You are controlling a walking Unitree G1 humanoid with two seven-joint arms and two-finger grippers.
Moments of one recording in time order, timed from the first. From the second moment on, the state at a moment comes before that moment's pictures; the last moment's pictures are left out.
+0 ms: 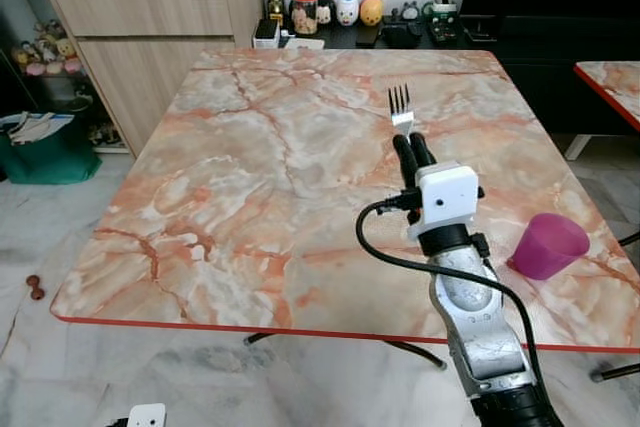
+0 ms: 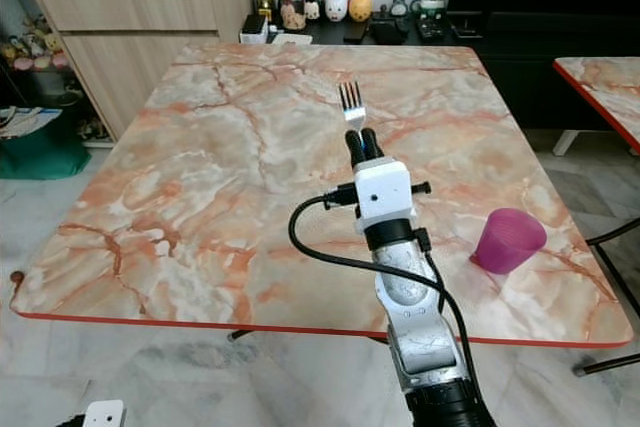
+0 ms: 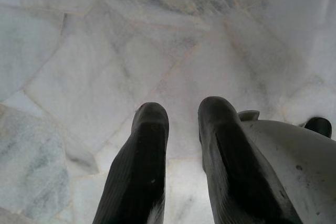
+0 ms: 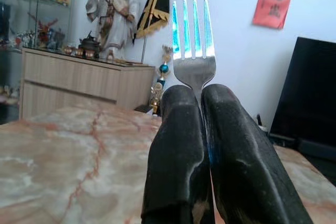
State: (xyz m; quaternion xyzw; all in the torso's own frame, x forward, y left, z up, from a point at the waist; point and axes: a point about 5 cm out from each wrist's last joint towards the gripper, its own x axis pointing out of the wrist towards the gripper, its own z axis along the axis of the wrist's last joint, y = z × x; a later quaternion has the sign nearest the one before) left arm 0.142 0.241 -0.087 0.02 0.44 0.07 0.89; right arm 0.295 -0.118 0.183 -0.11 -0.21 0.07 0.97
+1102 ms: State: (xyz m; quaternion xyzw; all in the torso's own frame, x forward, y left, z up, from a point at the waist) left arm 0.131 0.241 -0.089 0.02 0.44 0.07 0.90; right arm 0.299 -0.131 0.193 -0.11 -0.21 0.05 0.97
